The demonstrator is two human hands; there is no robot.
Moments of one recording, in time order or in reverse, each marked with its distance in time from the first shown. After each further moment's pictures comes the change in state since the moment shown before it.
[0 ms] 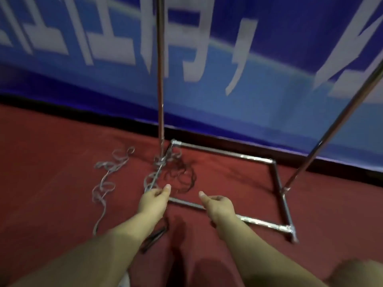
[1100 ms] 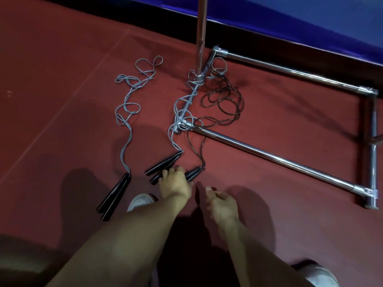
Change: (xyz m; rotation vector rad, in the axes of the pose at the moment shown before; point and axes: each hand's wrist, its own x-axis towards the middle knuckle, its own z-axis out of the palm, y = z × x) left_hand 0.088 -0.219 0.023 1.114 0.045 0.001; right_hand 0.051 0.218 0.114 -0.038 -0.118 0.301
